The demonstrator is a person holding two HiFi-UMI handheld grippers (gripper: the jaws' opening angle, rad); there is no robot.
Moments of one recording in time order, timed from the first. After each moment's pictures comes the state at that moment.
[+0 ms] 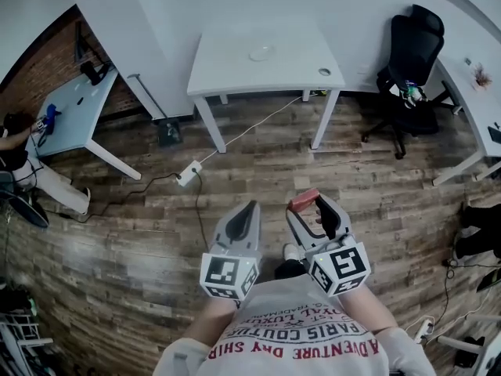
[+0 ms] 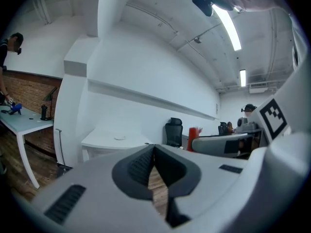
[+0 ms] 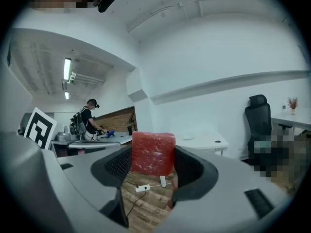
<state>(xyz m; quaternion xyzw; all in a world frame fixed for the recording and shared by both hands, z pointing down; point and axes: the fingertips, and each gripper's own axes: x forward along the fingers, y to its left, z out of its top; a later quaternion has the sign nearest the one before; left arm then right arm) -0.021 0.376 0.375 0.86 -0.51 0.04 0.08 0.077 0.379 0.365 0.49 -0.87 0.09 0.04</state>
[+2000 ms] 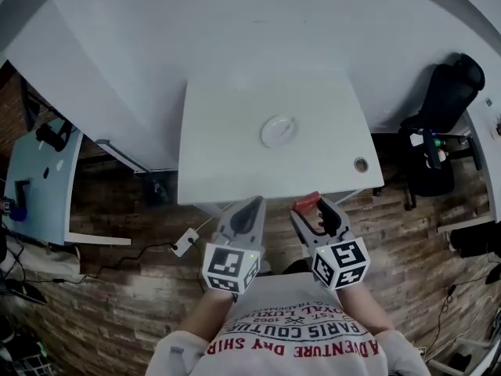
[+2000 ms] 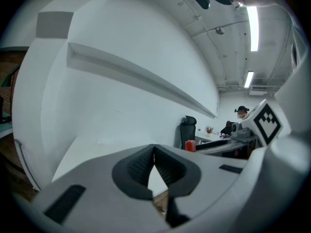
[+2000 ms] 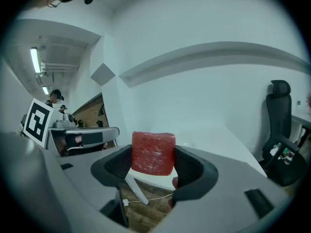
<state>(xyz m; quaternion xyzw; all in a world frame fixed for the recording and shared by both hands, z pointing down) -0.081 -0.191 0.388 0.88 -0.45 0.06 0.11 0.016 -0.177 0.406 0.52 -0.83 0.16 0.11</state>
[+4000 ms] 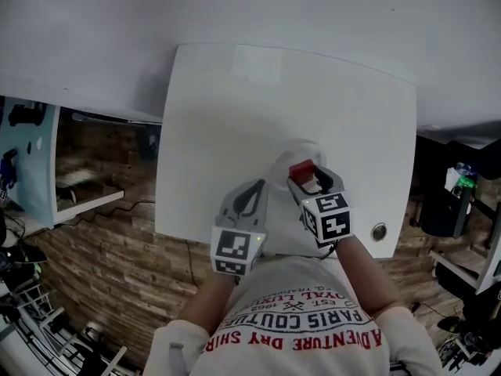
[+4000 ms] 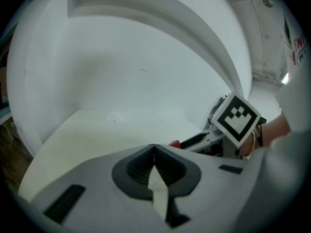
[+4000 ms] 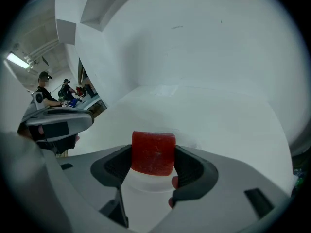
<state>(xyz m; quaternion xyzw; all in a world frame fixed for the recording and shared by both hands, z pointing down) -0.067 -0.469 0.541 0.80 -0.52 0.18 0.23 0.018 -0.501 0.603 0.37 -0.81 0.29 0.35</state>
